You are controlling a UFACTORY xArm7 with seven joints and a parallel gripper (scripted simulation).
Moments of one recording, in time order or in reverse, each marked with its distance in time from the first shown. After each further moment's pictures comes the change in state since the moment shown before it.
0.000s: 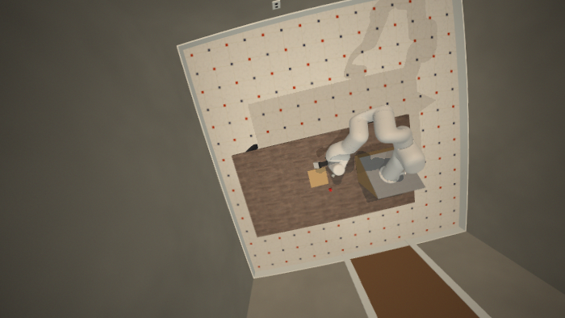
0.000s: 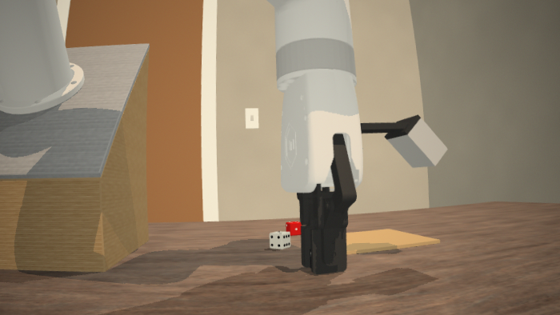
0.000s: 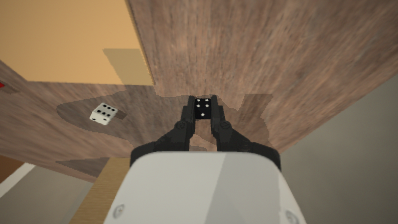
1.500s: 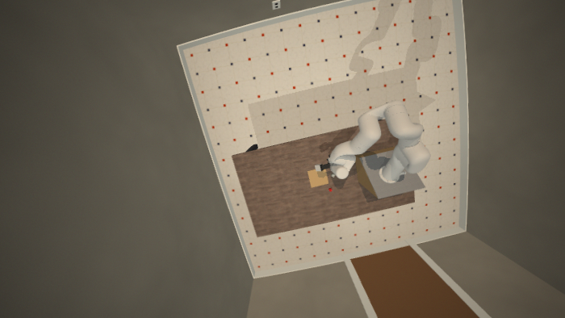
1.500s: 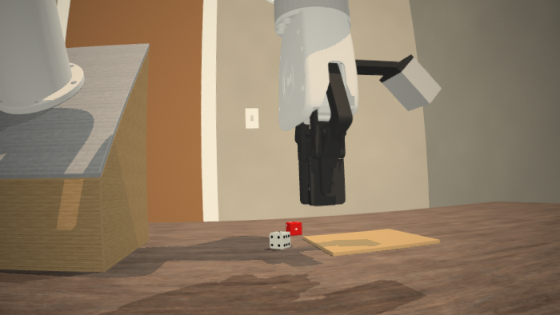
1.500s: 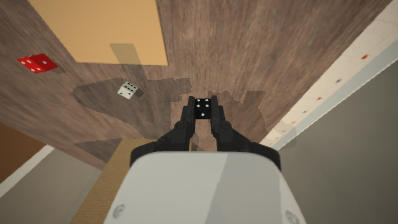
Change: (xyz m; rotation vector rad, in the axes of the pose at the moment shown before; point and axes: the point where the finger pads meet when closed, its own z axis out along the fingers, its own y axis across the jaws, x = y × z) arm 0.001 -0.001 -0.060 0.001 0.004 -0.001
